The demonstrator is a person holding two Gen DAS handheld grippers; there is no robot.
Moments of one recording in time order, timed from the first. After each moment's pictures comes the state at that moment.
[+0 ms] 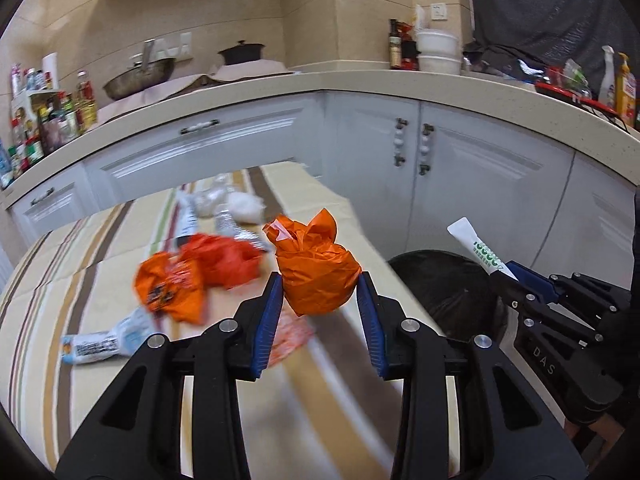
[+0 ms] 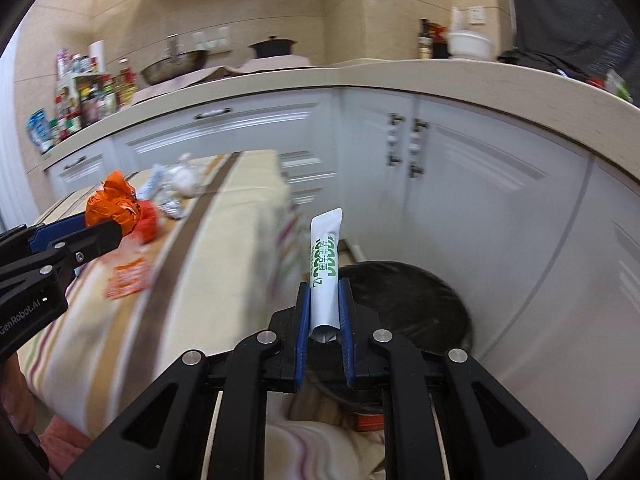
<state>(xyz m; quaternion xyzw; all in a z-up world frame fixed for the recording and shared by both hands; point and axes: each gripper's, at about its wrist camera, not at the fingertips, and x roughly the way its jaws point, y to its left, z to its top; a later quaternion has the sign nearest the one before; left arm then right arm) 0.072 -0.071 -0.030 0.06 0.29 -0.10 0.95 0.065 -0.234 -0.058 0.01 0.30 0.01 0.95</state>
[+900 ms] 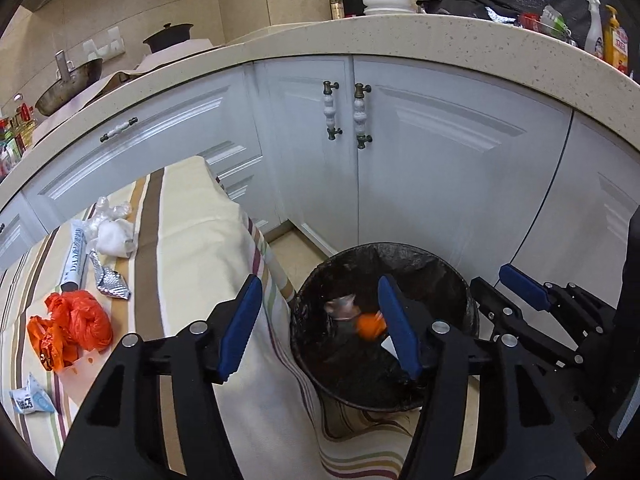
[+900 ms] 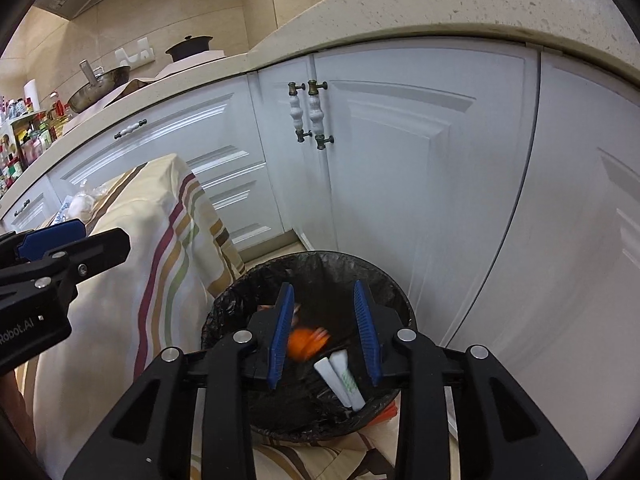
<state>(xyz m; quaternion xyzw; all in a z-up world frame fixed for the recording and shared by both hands) 0.141 -0.184 -0.054 0.11 0.34 -0.14 0.92 0.102 -0.325 -0.094 0.08 0.32 -0.06 0.94</state>
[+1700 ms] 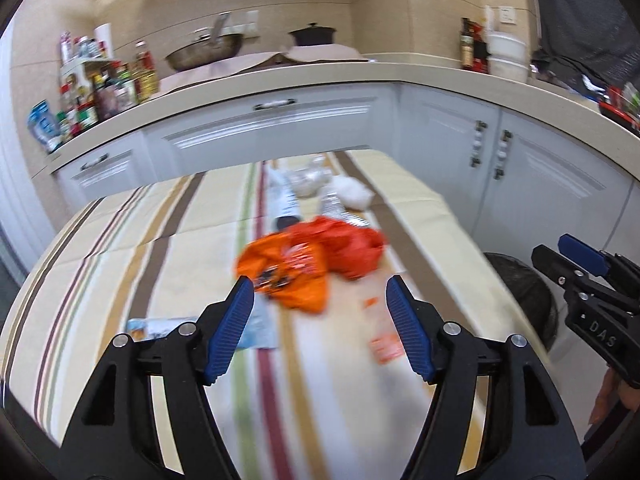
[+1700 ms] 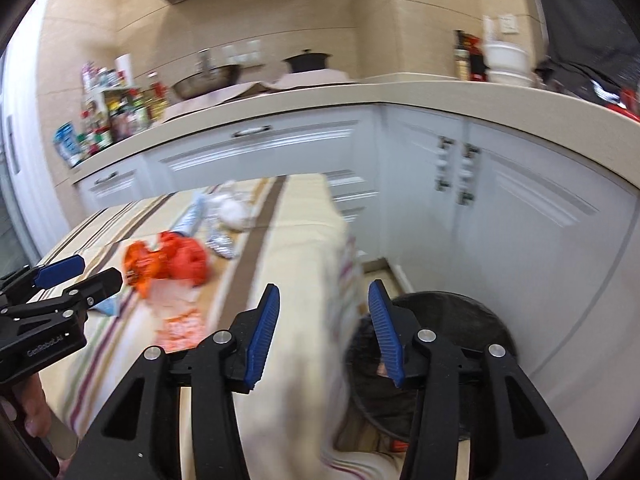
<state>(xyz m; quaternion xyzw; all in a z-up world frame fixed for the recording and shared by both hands) 0.075 0.025 -0.024 0.03 0.31 0.03 0.95 0.091 -0.181 -0.036 0.02 0.28 0.10 0.96</state>
